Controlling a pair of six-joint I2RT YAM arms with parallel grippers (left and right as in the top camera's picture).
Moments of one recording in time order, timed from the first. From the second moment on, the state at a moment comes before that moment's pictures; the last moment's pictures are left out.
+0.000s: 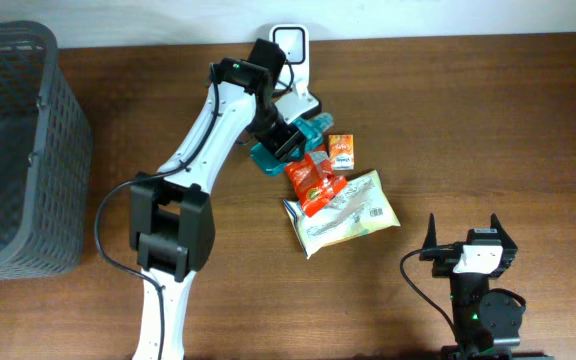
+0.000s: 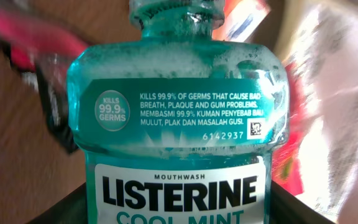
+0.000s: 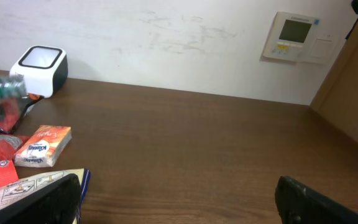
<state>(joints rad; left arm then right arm) -0.39 2.32 2.13 -1.23 0.33 0.50 0.00 0.01 0.01 -0.07 0.11 -0.14</state>
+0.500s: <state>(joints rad) -0.36 2.36 2.13 -1.27 0.02 0.27 0.00 0.01 0.01 -0.07 0.11 -0.14</state>
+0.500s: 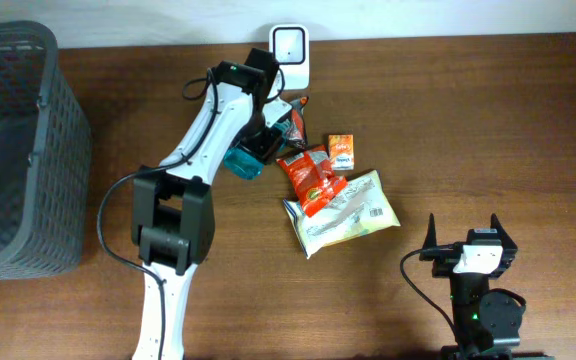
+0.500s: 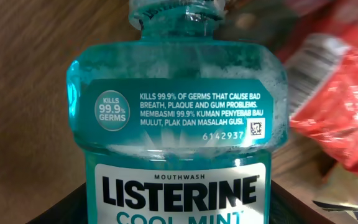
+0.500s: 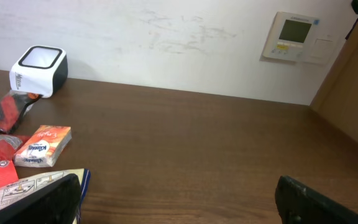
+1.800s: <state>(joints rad) -0.33 2.37 2.47 -1.50 0.01 0.22 0.00 0.01 0.01 -0.07 0.11 -0.14</state>
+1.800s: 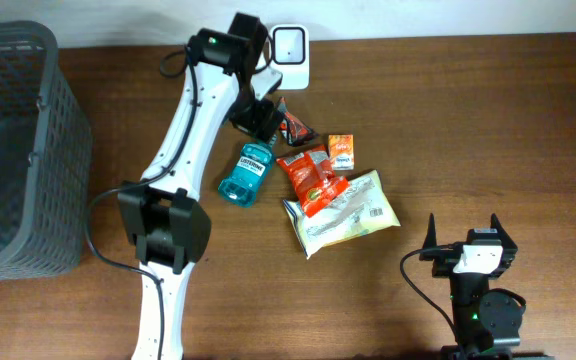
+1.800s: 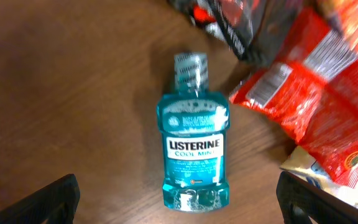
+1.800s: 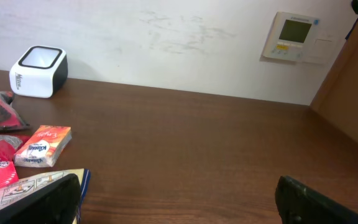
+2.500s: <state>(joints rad) -0.06 2.35 2.52 -1.63 0.14 0.11 0.00 0.01 0.01 -0.07 0.11 -0.14</state>
